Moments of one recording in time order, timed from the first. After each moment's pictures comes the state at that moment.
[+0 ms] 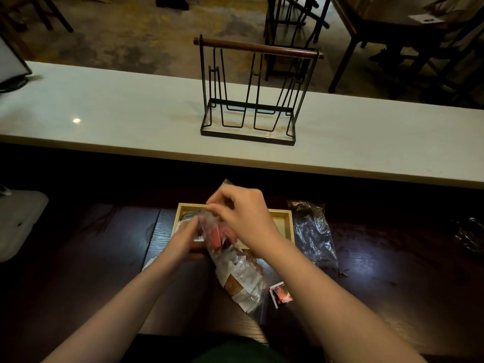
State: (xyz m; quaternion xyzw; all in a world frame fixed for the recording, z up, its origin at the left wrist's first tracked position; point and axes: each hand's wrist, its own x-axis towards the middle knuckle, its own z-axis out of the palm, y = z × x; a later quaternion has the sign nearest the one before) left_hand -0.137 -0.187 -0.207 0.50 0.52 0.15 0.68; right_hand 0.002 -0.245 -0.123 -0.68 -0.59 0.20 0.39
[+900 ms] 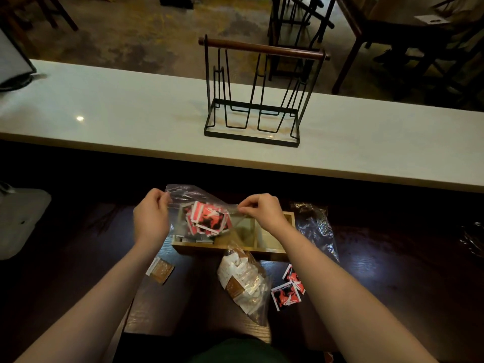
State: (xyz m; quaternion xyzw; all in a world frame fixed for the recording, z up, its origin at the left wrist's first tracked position) left_hand -0.153 -0.131 -0.195 0.69 0.60 0.29 0.29; right_hand 0.070 -0.216 -0.227 -0.77 -0.47 0.31 0.31
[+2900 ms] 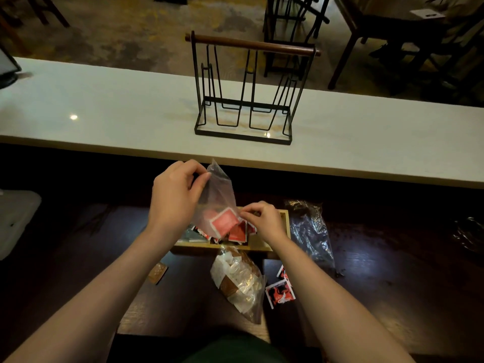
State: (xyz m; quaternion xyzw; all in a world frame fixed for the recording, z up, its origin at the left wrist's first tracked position) left_hand -0.100 -0.160 -0.111 0.84 0.40 0.32 0.20; right_hand 0.073 -0.244 -0.248 -0.77 -0.39 0.32 0.39
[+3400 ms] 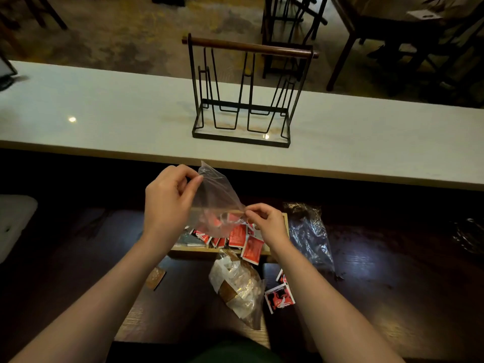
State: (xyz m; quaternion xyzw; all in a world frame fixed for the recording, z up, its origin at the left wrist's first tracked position) left_hand -0.103 -0.156 -0.123 0.81 0.39 0.37 0.23; right_hand 0.075 -0.250 -0.246 -0.71 -0.29 0.38 0.52
